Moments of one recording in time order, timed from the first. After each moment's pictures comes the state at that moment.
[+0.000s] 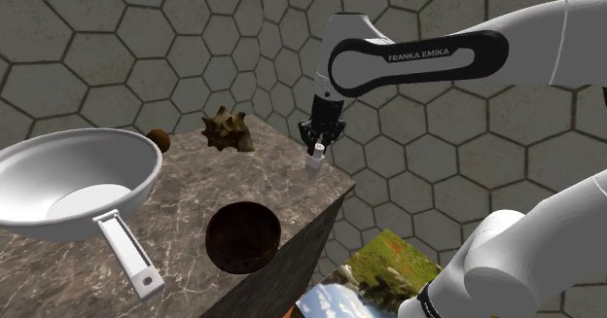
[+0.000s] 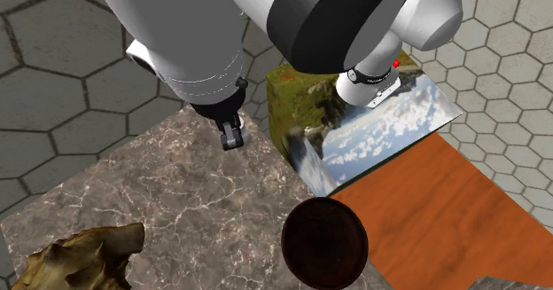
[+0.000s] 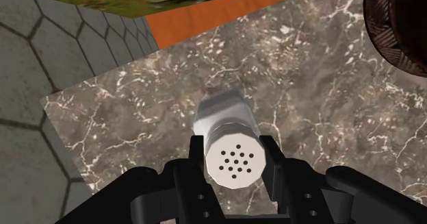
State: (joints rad) arm 0.08 -0.27 0.11 -2.25 0.00 1.96 0.41
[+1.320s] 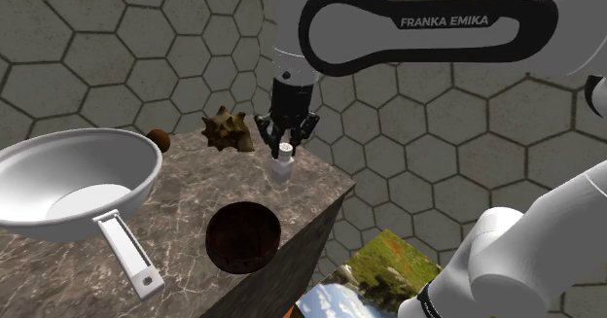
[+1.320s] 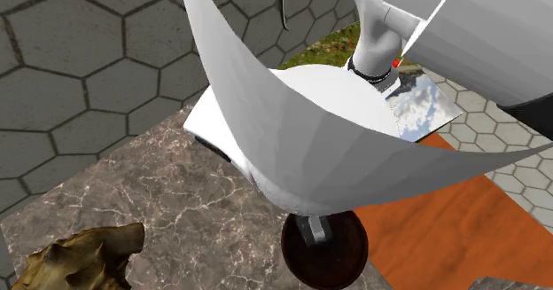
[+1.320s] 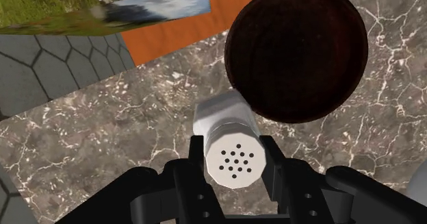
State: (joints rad) arm 0.20 -0.23 0.29 -2.04 0.05 1.79 0.70
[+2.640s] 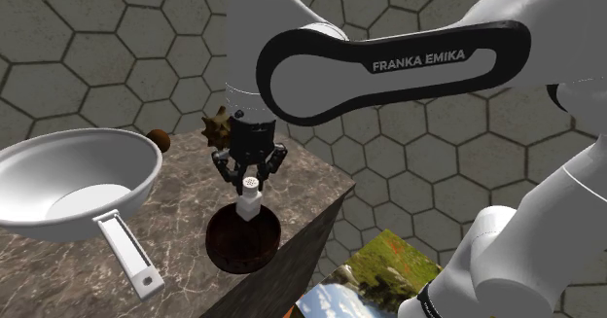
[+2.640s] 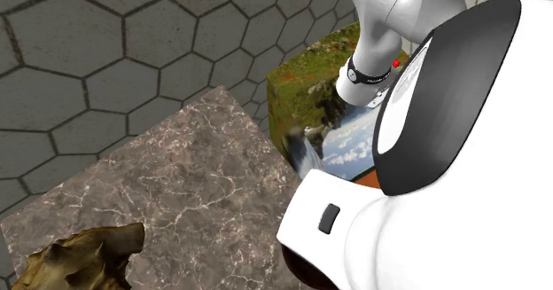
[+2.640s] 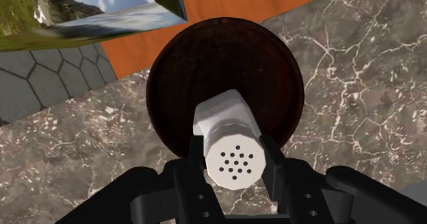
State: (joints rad) arm 0.27 -0.11 0.41 -2.03 0.03 1.89 0.89
